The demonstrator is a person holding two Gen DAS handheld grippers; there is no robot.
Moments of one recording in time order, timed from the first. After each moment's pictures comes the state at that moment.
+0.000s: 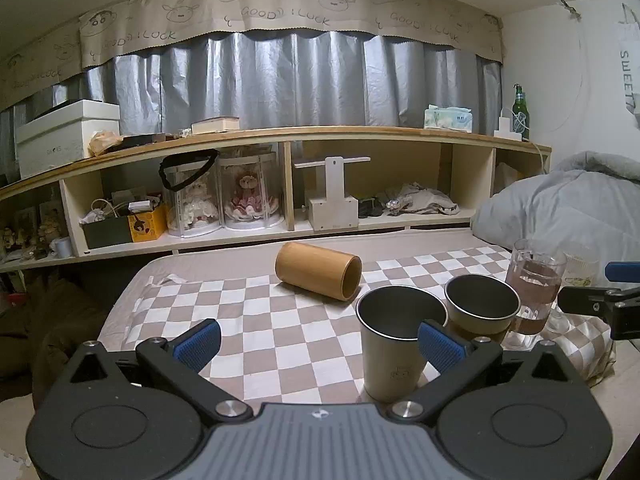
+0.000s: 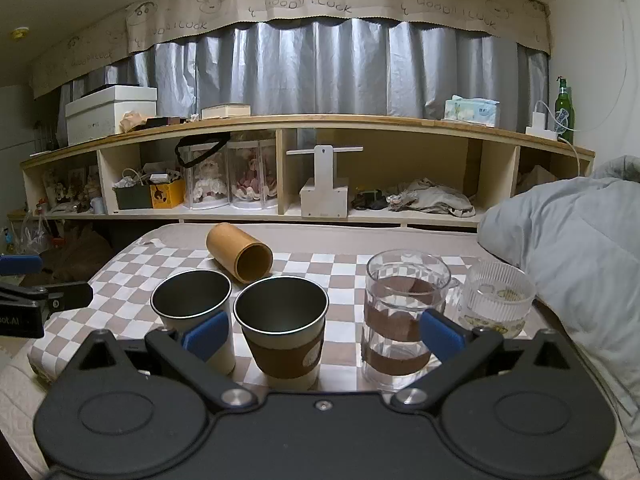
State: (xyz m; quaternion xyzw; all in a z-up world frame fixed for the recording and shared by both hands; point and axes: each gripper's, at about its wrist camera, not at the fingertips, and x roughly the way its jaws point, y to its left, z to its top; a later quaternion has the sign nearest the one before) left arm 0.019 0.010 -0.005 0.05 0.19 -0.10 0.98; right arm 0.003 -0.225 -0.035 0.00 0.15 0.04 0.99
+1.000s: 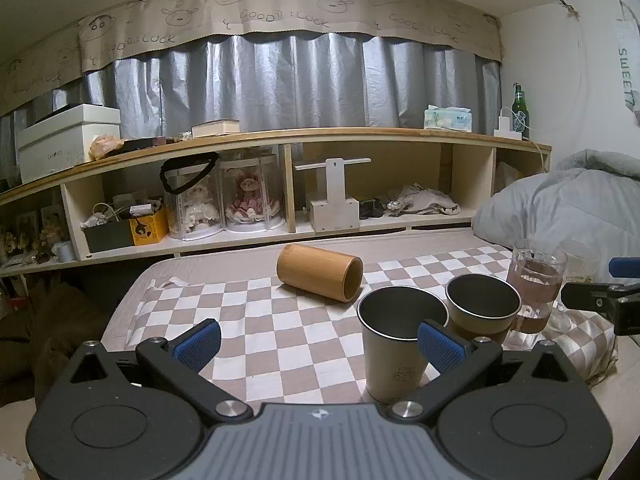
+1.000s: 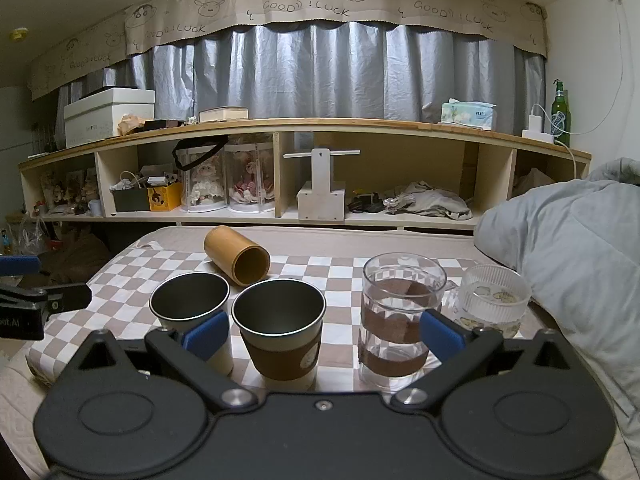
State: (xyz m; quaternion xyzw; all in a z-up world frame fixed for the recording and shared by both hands) left arm 0.018 0.014 0.000 0.05 0.19 -0.10 0.98; right arm 0.001 -0.226 -0.033 0.00 0.15 0.04 0.99
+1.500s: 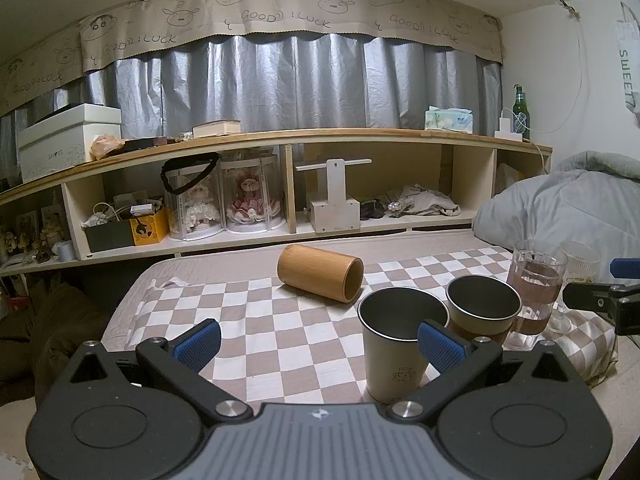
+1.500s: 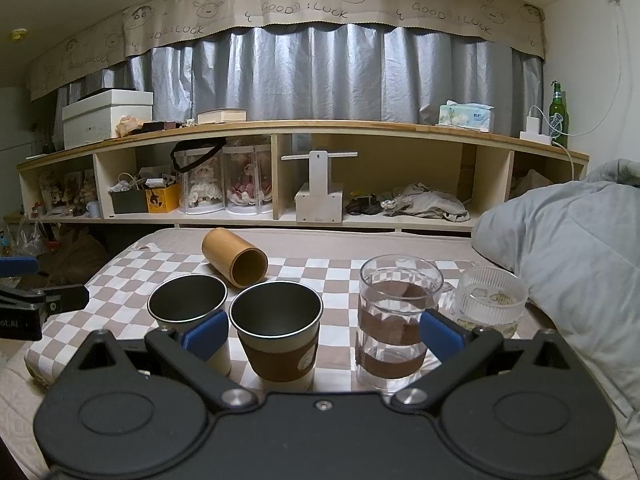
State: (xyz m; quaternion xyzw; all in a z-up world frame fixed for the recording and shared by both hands) left arm 0.018 0.015 -0.001 0.05 0.19 -0.10 0.98; right arm -0.001 -0.228 -0.031 0.00 0.14 0.03 0.99
